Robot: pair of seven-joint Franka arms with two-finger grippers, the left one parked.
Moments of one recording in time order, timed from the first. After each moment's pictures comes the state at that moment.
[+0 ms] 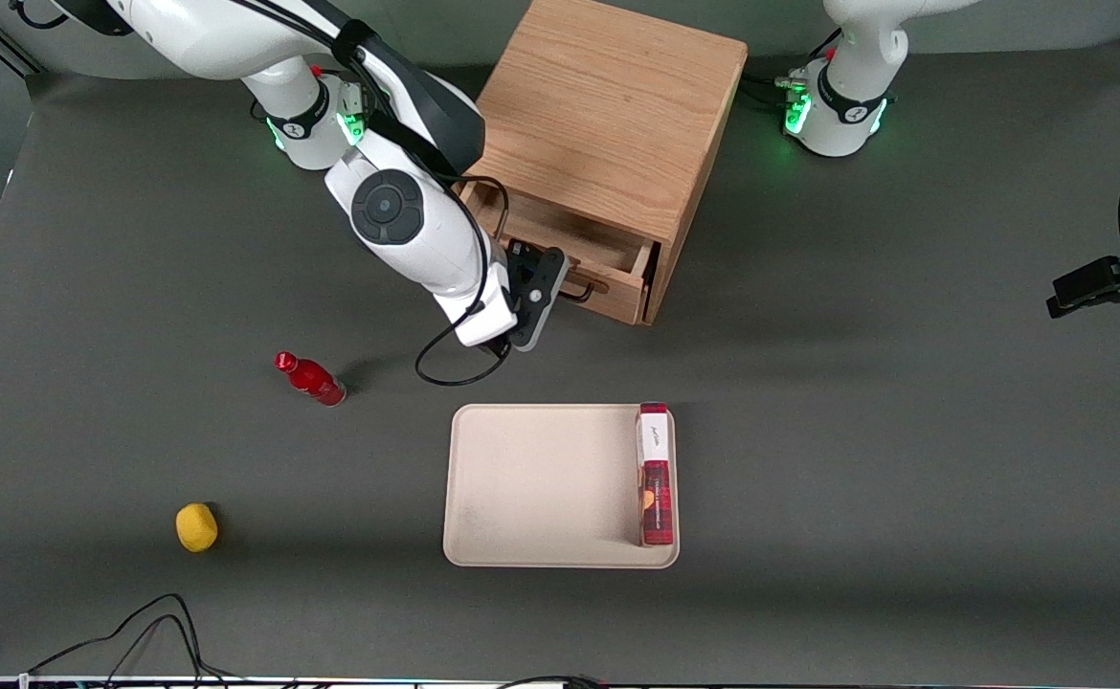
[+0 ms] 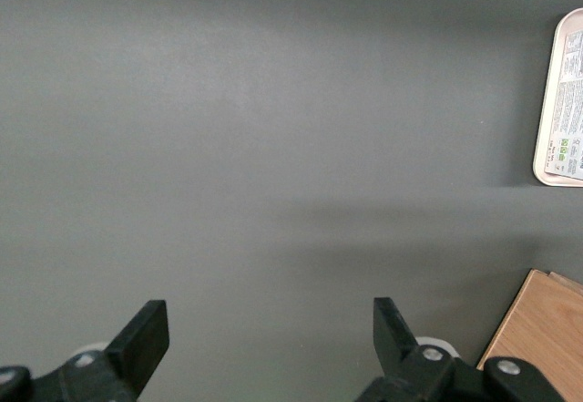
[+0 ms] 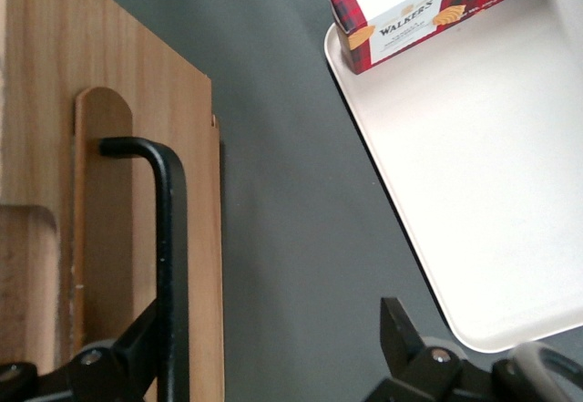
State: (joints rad) arm 0.10 0.48 0.66 -1.63 -0.03 2.10 -0.40
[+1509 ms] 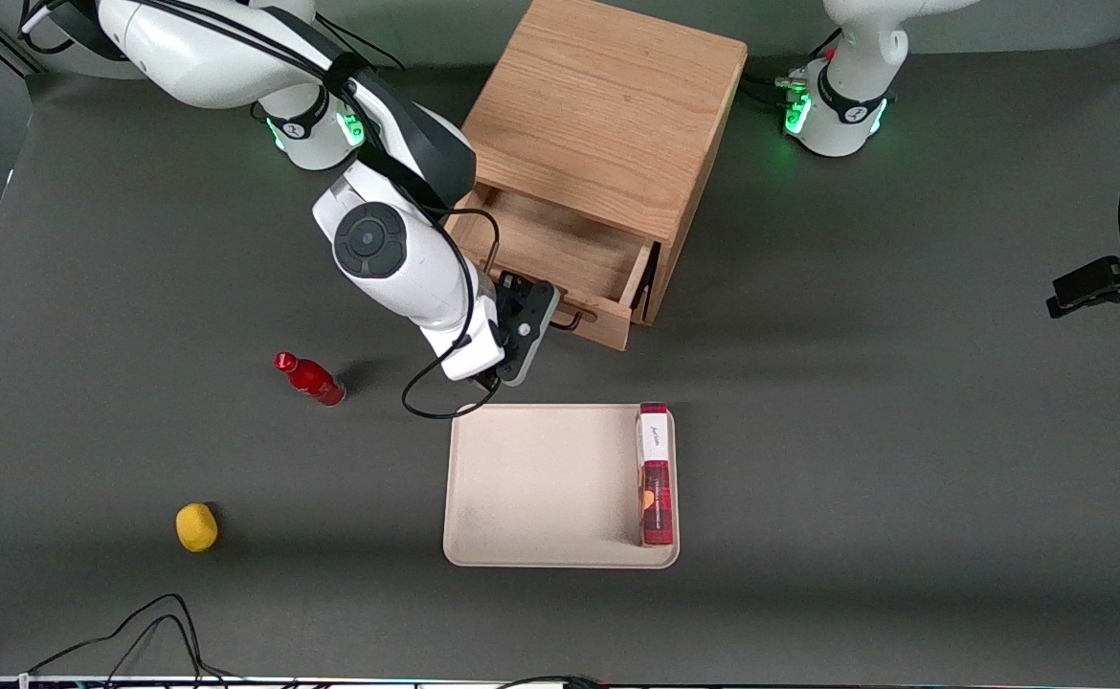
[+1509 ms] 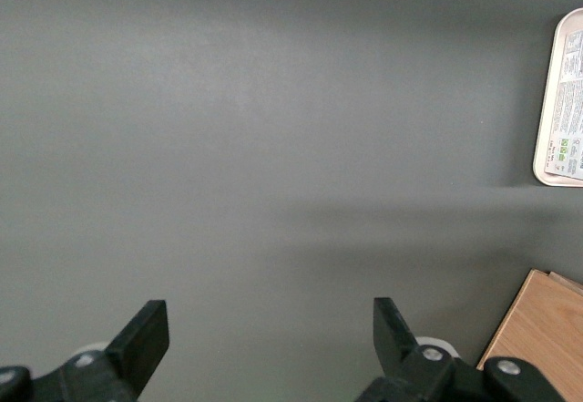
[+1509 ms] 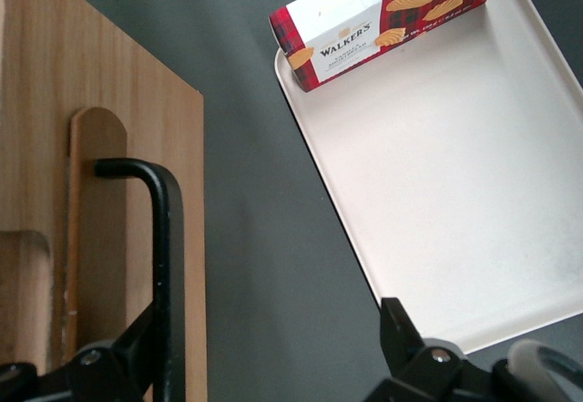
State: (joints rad) arm 0.09 0.56 0.64 -1.53 -0.10 2.10 -0.43
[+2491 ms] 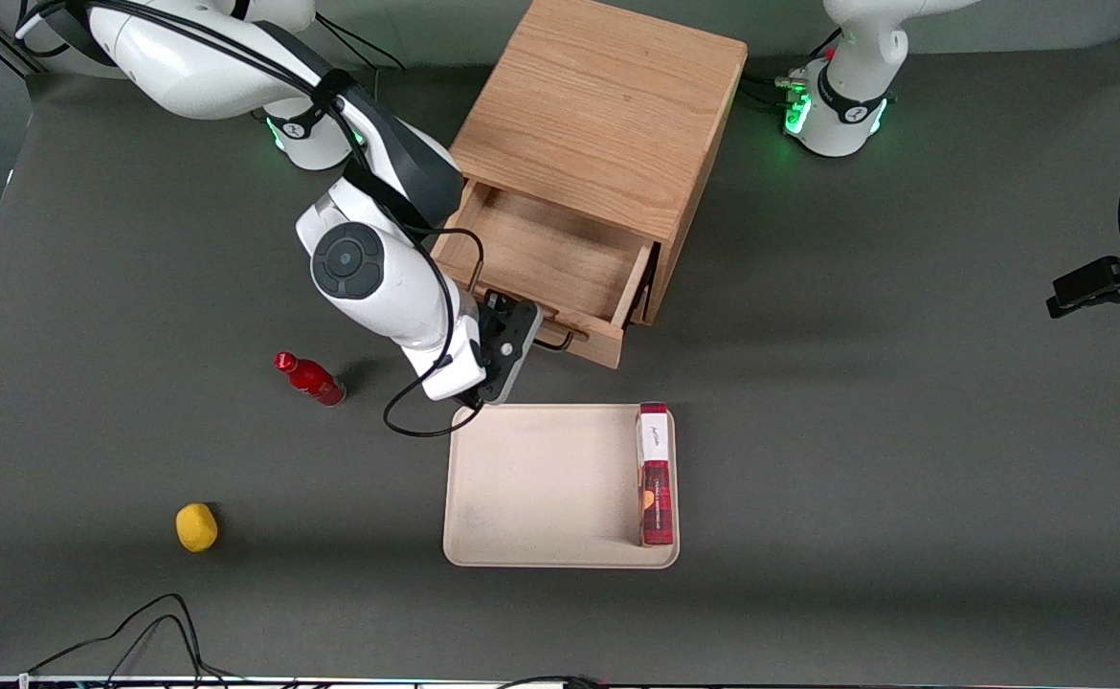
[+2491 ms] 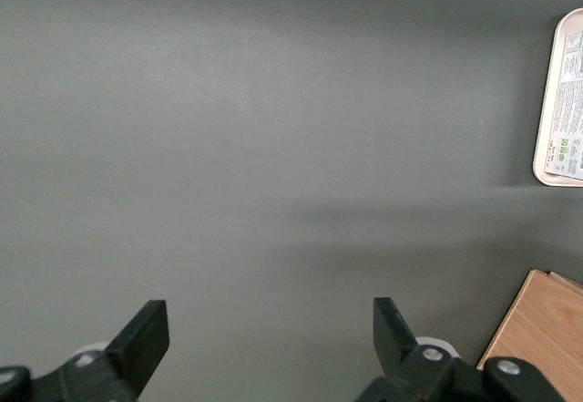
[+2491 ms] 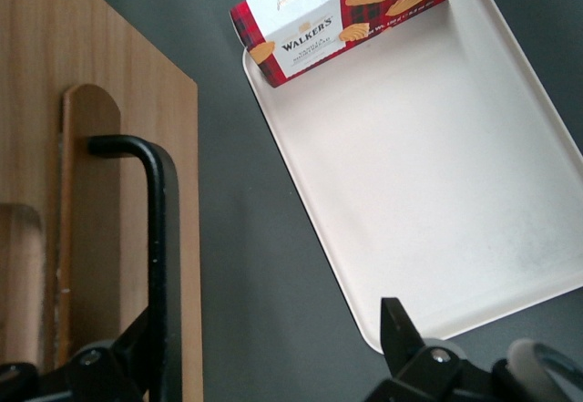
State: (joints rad) arm 0.09 0.58 0.61 -1.50 -0.11 2.10 -0.45
